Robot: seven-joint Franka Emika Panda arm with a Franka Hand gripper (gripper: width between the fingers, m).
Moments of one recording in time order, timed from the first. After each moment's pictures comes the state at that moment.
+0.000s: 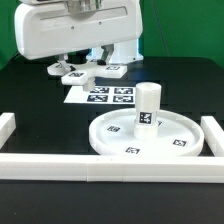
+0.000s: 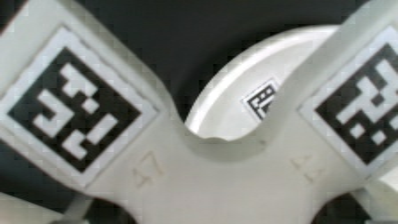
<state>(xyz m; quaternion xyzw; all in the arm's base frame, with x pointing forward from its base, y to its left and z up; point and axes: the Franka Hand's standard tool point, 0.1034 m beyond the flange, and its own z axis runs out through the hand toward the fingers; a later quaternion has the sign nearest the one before) 0.535 -0.069 0.108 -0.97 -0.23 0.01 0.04</state>
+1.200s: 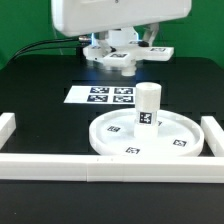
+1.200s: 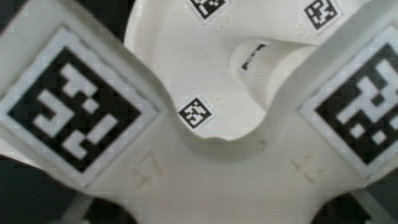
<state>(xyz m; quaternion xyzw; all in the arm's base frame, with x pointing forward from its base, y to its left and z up) 0.563 0.007 0.151 -0.98 -0.22 -0.01 0.03</state>
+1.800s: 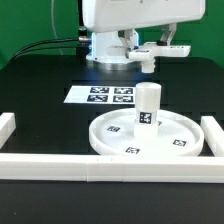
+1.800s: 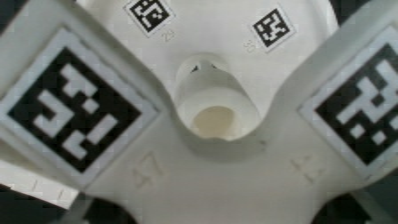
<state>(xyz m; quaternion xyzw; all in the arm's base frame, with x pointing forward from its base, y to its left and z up) 0.547 0.030 0.146 -0.97 -0.24 -0.02 0.02</state>
